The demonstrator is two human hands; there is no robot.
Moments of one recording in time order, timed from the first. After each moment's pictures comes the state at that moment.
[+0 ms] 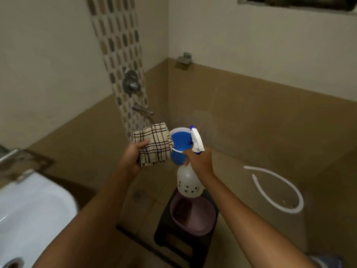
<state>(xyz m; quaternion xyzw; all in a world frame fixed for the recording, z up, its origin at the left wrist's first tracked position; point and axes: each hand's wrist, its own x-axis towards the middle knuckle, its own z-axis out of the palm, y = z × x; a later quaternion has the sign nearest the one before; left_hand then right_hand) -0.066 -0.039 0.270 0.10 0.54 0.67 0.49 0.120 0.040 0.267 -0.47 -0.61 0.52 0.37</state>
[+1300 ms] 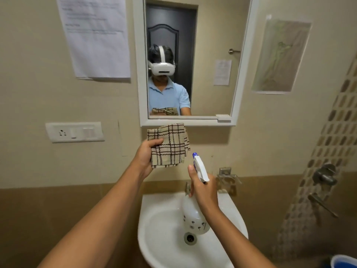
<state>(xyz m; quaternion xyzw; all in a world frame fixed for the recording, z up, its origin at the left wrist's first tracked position) -0.165 -0.597 0.478 0.05 0.54 0.84 0.03 -0.082 -0.429 0.413 0.01 -0.73 0.65 0.22</state>
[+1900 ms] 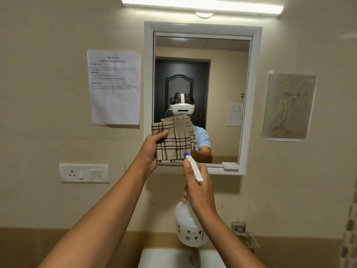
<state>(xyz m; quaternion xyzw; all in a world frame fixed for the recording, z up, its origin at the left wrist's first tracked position) -0.219 -0.582 0.614 0.16 0.52 0.83 -0.09 -0.132 -0.435 0.540 0.15 -0.69 0.67 0.22</state>
